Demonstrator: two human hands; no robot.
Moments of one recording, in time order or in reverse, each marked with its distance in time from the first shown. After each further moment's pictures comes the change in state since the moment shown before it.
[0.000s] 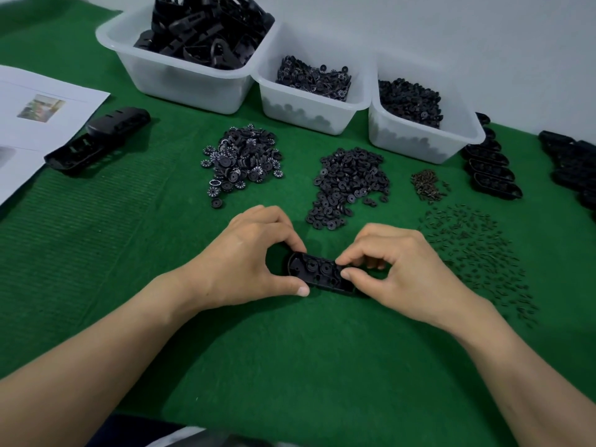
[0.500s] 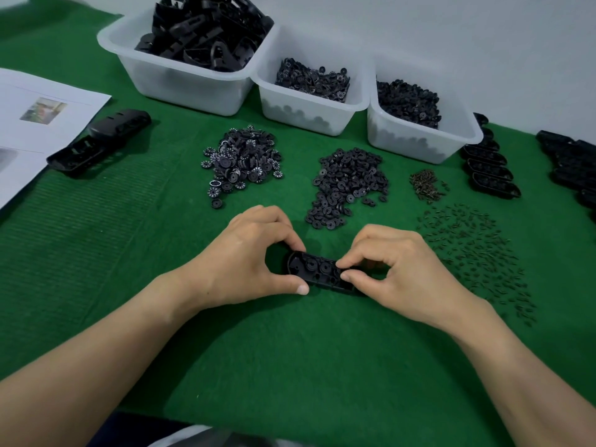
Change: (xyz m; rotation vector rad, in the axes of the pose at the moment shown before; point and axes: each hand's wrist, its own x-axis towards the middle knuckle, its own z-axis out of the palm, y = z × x) left_hand 0.000 0.000 0.000 -0.001 0.008 0.004; right_hand -0.002 0.000 0.000 -0.011 0.019 -0.029
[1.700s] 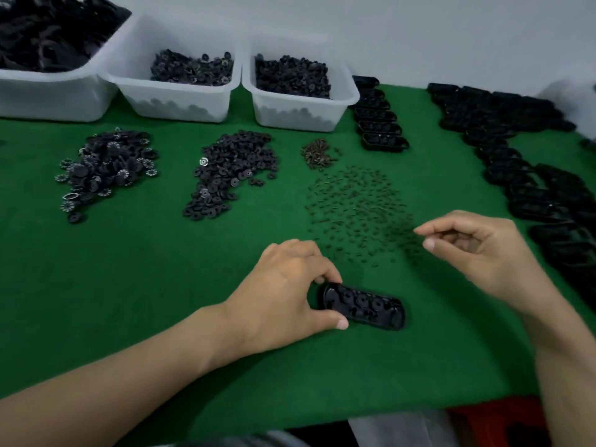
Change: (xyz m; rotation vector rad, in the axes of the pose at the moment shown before) left_hand 0.034 0.112 0.099 0.034 -0.228 0.162; right_hand -0.148 0.094 -0.081 0.212 0.400 0.408
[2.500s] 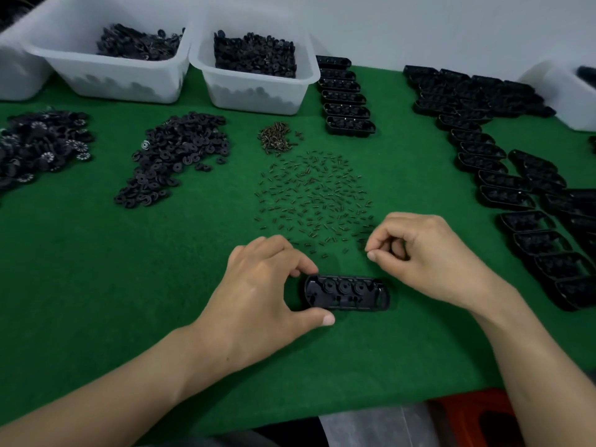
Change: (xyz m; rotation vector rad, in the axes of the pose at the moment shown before) left_hand 0.016 0.033 0.039 -0.040 0.155 -0.113; right_hand -0.002 0.013 -0.008 -0.295 -0.237 -0.071
